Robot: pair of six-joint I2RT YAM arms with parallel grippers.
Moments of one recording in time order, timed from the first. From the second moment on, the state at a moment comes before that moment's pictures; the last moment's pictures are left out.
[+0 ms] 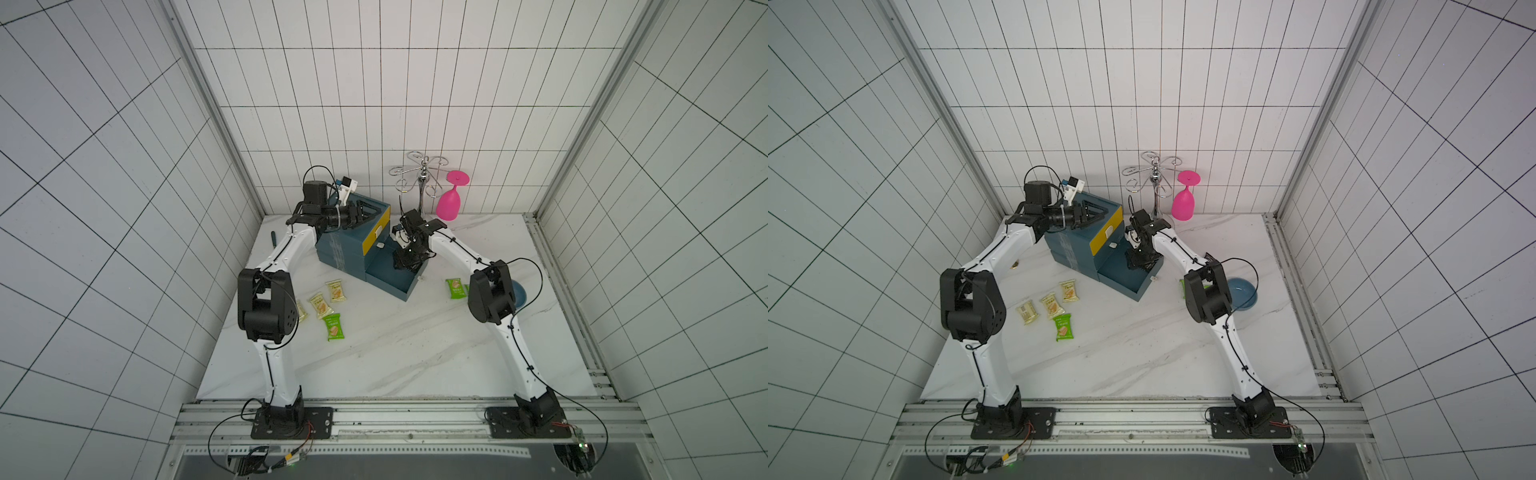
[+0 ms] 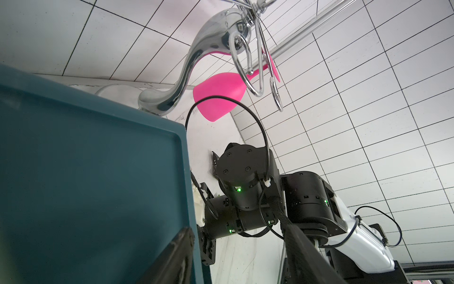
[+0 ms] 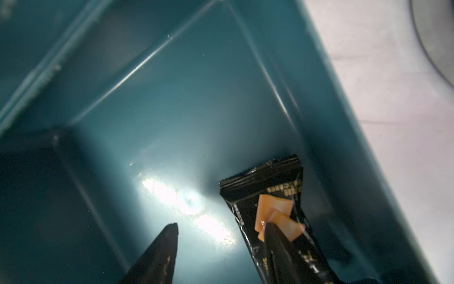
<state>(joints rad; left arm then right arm) -0.11 1.99 1.72 -0.24 1.05 -0.52 0.64 2.52 2.32 -1.00 -0.20 0.05</state>
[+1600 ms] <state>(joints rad) -0.11 1.99 1.71 -0.20 1.05 -0.54 0.66 2.45 2.26 -1.12 -0.19 -0.24</state>
